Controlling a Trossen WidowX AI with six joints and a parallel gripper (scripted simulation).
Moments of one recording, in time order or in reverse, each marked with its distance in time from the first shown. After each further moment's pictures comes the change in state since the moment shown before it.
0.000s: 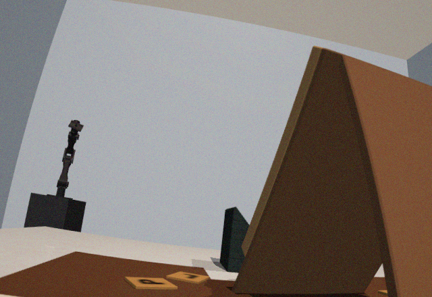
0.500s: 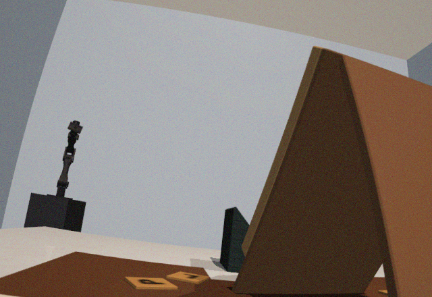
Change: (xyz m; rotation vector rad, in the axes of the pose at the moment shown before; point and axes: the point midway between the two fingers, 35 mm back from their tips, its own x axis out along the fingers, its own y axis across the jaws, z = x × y) arm 0.000 -0.009 -0.001 0.002 0.001 -0.001
